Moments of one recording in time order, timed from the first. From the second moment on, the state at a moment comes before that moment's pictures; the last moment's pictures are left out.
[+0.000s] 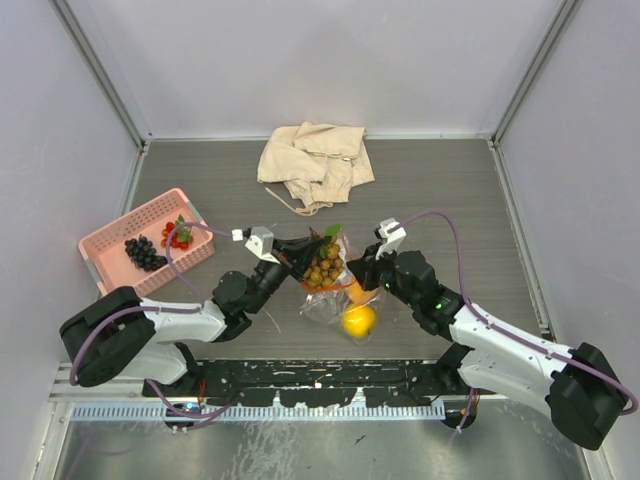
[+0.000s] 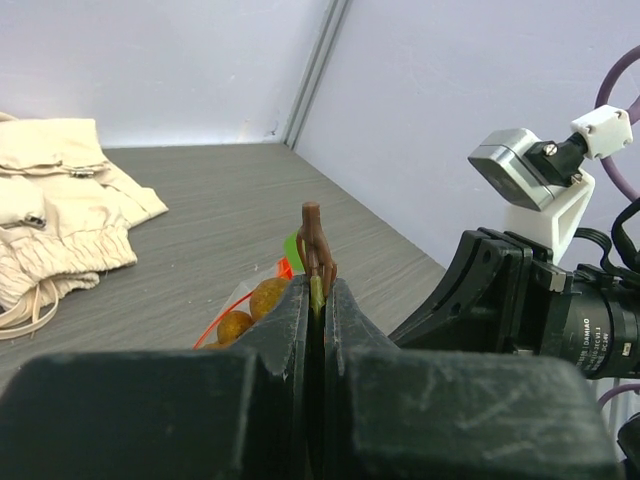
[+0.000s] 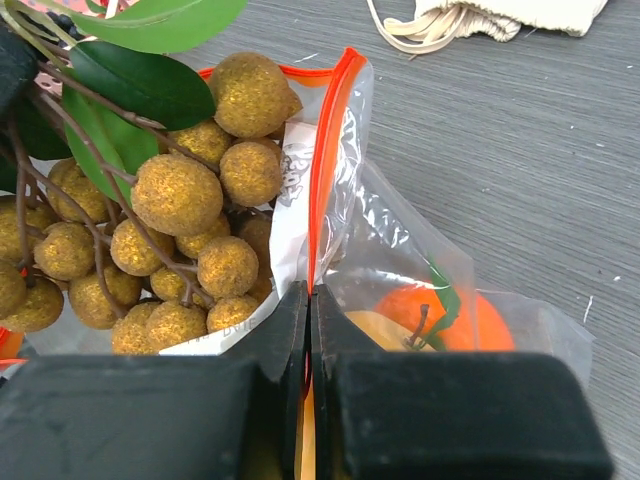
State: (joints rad) left arm -0.96 1.34 0.36 1.31 -0.22 -0.32; right arm 0.75 0.91 0.40 0.23 0.04 0.37
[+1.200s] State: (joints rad) left arm -0.90 1.30 0.42 1.32 -0.24 -0.45; right arm 0.75 0.92 0.40 0.31 -0.03 0.39
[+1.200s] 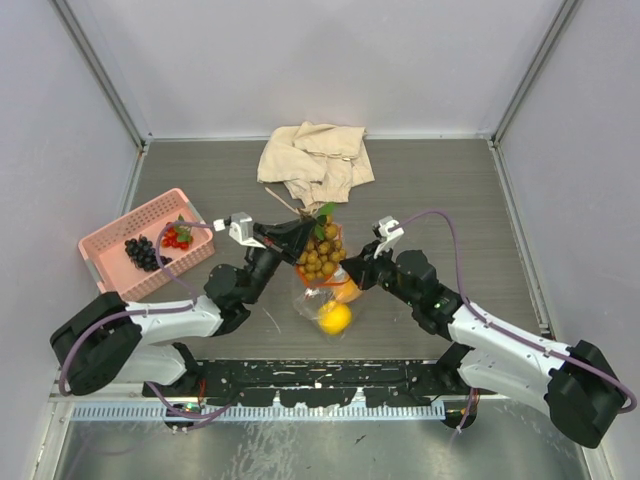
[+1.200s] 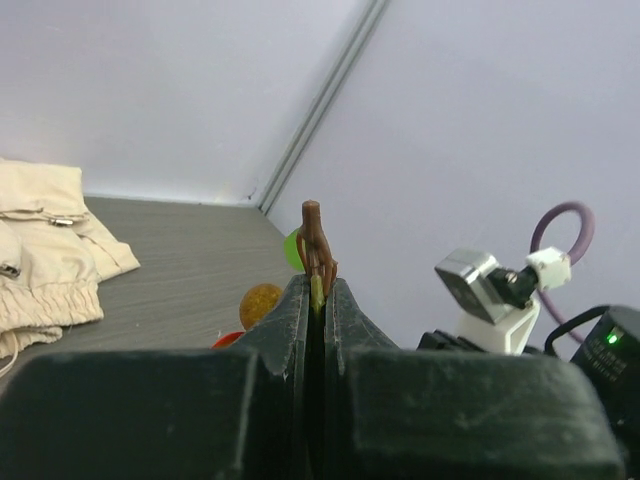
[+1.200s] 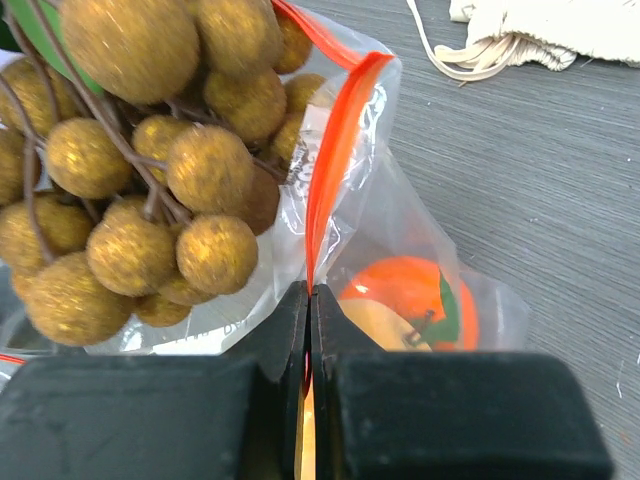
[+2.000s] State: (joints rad) left arm -0.90 1.35 0.48 1.34 -0.34 -0.56; right arm 0.75 0.95 0.42 0.39 -0.11 0.48
